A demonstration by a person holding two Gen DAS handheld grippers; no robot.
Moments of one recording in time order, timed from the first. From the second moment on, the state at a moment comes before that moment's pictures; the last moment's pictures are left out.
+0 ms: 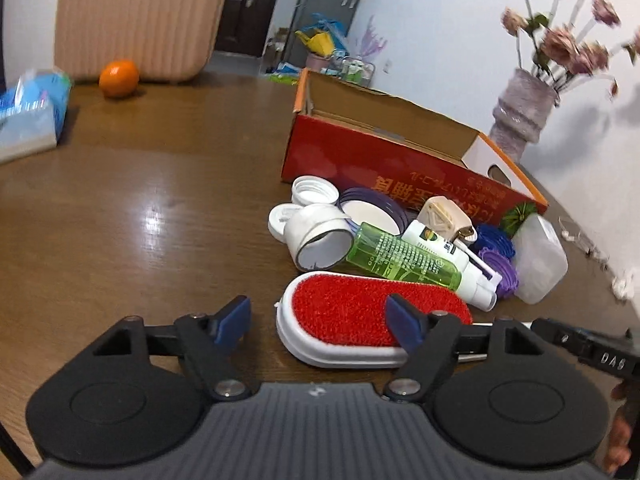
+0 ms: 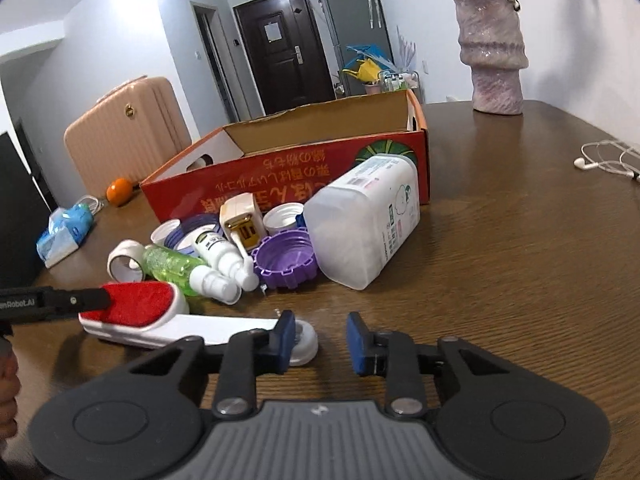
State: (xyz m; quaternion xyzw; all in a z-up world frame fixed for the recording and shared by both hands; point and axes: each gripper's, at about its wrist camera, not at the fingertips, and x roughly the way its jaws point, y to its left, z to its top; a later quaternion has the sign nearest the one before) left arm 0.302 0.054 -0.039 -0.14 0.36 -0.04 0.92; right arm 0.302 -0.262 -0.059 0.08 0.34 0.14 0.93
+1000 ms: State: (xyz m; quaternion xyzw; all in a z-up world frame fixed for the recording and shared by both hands) left arm 0.195 0.001 -0.012 -0.19 0.35 -0.12 0.91; right arm 0.215 -0.357 -0.025 0.09 0.29 0.09 0.95
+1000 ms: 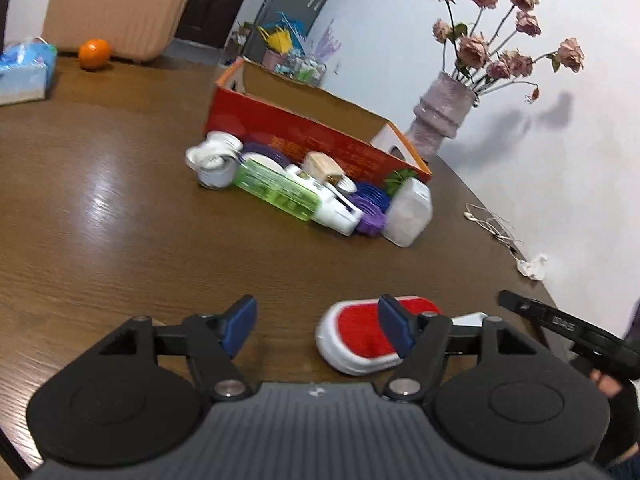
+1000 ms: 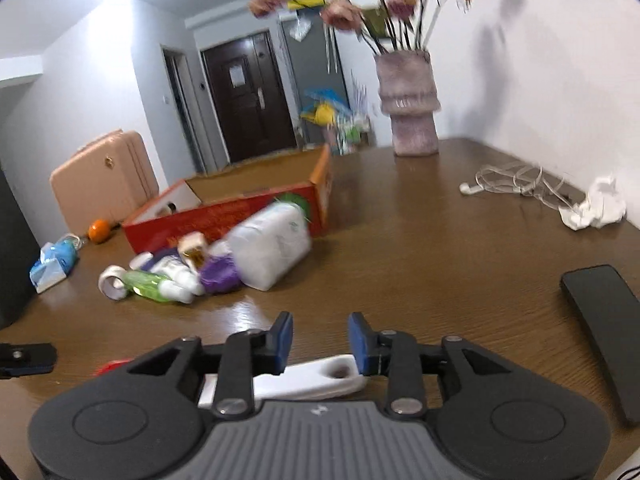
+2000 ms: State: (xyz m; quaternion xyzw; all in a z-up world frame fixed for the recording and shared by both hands) left arm 0.259 0.003 -0.003 -0.20 0.34 -0.12 0.91; right arm 0.237 -0.350 -0.024 0.16 0.30 0.12 0.93
